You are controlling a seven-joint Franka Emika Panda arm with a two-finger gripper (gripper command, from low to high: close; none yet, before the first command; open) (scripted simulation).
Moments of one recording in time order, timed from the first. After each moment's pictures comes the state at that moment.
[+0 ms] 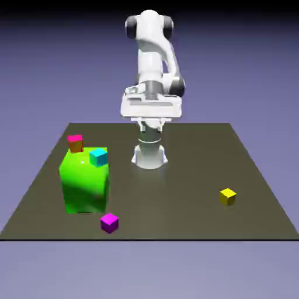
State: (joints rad) arm 0.01 -0.53 -0.01 -2.78 0.01 3.00 0.75
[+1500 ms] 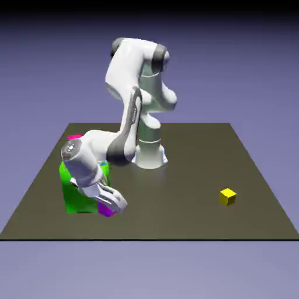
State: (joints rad) arm -0.08 0.37 -0.26 -1.97 0.30 1.99 0.91
